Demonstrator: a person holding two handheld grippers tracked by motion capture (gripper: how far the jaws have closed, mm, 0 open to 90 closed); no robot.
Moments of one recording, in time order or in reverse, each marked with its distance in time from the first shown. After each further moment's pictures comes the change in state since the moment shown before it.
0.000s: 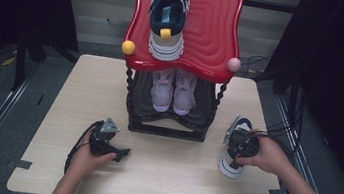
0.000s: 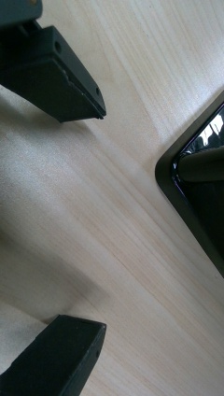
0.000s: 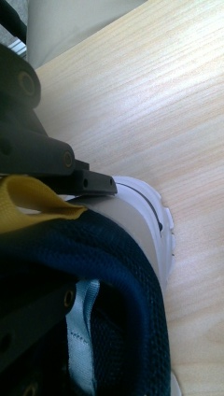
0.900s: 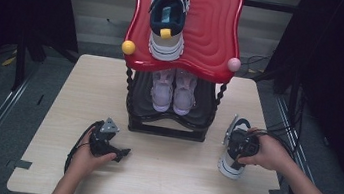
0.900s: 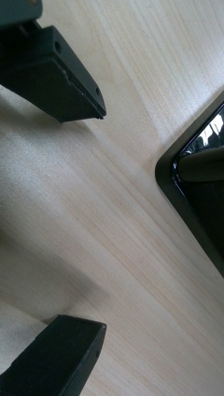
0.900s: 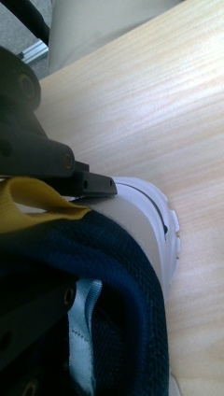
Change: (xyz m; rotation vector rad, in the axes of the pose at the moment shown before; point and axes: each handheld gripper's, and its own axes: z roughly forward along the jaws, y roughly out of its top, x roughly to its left) left arm 0.000 0.000 0.000 0.000 0.000 0.000; right arm -0.001 0.003 -0.003 0.050 0.036 -0.055
